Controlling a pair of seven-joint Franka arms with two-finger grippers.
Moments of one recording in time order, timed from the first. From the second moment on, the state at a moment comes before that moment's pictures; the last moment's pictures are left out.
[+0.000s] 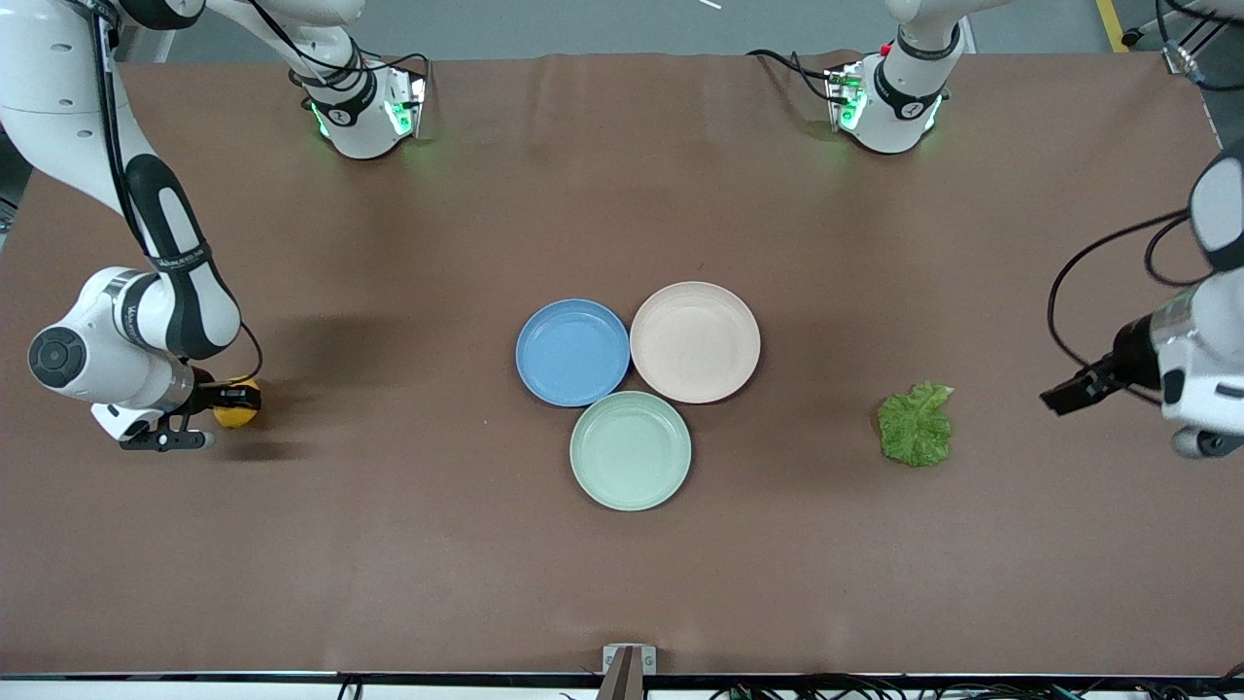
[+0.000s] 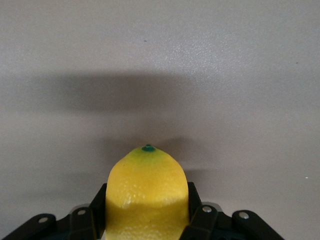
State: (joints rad) left arm 0.29 0.31 -0.38 -1.41 0.18 1.65 -0.55; right arm -0.13 0.56 -0.11 -1.92 0.01 2.40 -0.25
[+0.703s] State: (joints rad) left arm 0.29 0.07 -0.37 -1.42 0.06 1.47 -0.27; right arm -0.10 0.34 -0.09 -1.86 0.01 2.06 -0.23
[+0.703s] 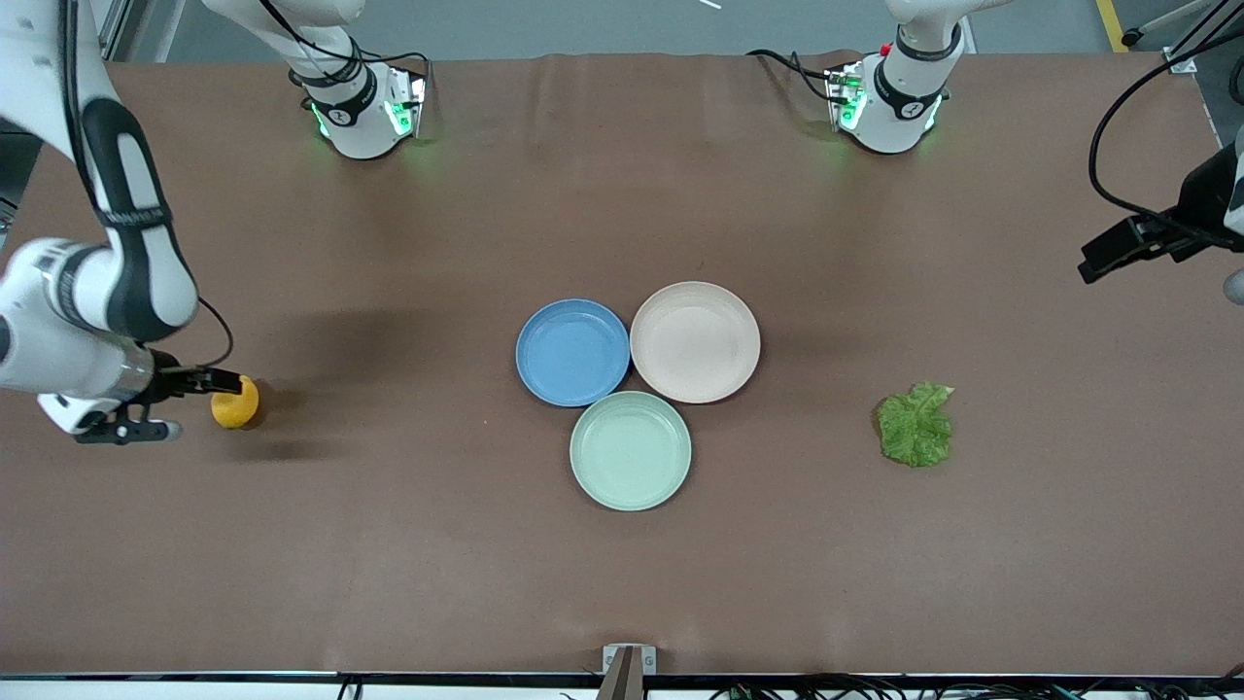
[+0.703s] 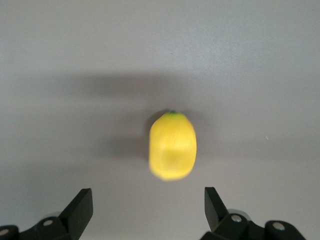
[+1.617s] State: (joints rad) left arm 0.11 -0.06 -0.16 -1.57 0.00 1.49 -0.21; right arm 0.09 -0.05 -0.08 -1.70 0.01 1.57 -0.01
